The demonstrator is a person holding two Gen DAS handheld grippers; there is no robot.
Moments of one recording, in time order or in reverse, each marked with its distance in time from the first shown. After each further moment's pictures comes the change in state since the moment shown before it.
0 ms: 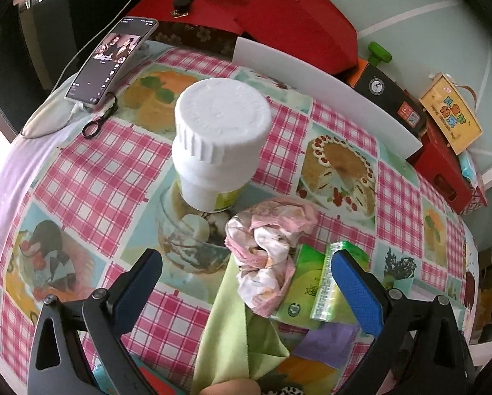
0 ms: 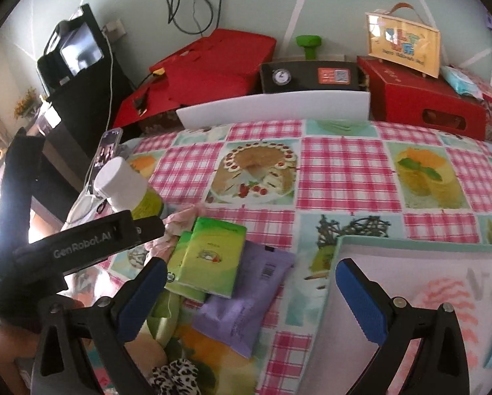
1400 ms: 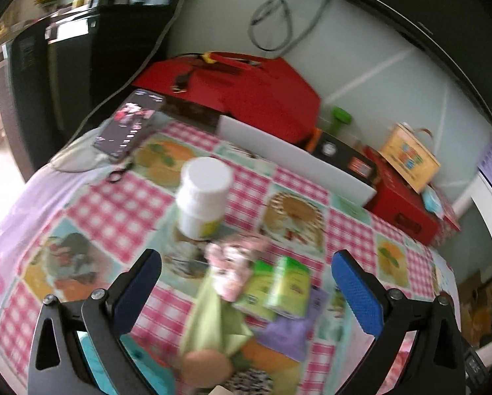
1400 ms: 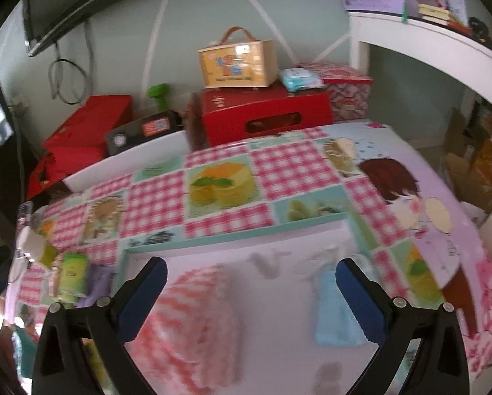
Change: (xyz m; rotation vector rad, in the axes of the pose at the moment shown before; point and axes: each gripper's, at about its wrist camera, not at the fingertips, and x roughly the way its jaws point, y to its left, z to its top) left arm -0.093 -0.008 -0.042 -0.020 -0.323 -0.067; right arm -0.128 -0.154 -0.032 0.265 -0.139 -0.336
